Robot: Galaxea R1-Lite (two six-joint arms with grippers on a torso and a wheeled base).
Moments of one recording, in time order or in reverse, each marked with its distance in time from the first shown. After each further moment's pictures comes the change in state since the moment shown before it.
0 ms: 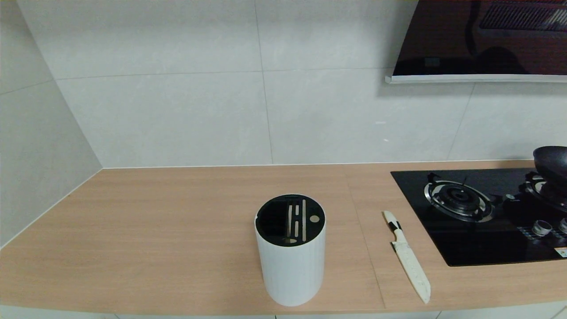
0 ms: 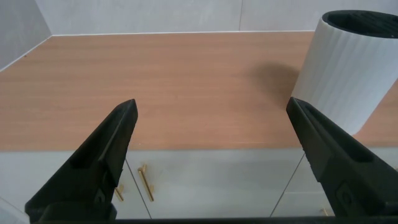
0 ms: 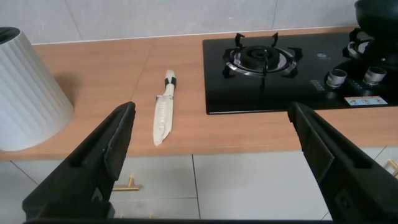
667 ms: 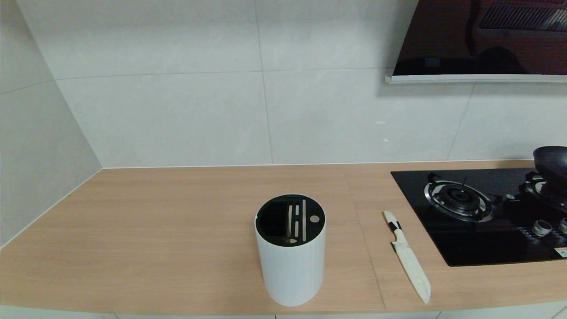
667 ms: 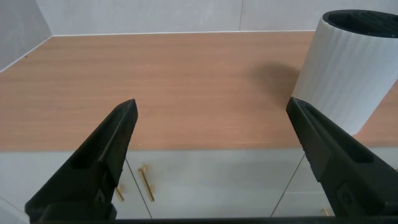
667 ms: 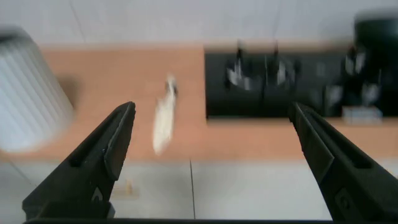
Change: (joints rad) left arm 0.000 0.000 0.000 0.000 0.000 0.003; right arm 0.001 0.019 -0.073 -0.022 0.060 -0.030
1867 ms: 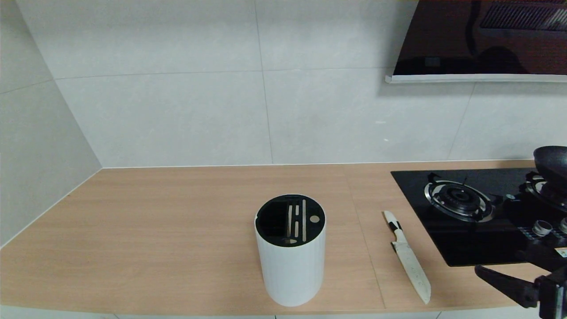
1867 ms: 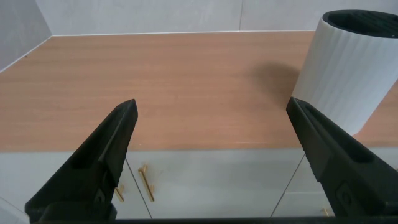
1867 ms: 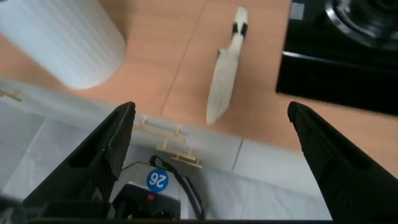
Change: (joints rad) left arm -0.001 0.000 0.000 0.000 0.000 0.000; right arm 0.154 1.073 -0.183 -0.381 0.114 0.003
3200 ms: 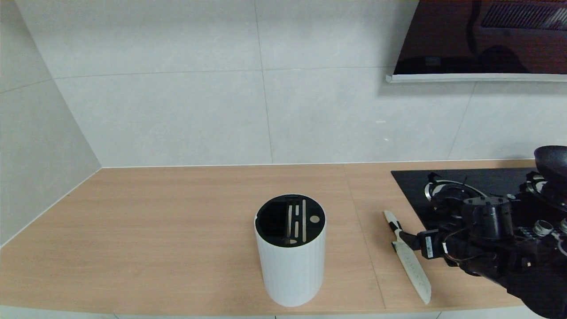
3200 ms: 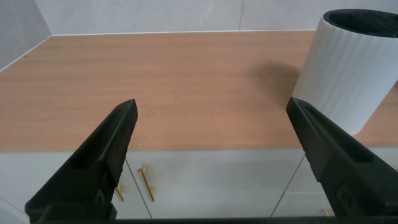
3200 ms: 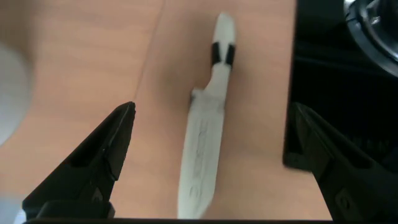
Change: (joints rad) left arm 0.000 0.000 0.000 0.000 -0.001 0.000; right arm 0.131 0.864 -0.184 -0.621 -0.305 0.027
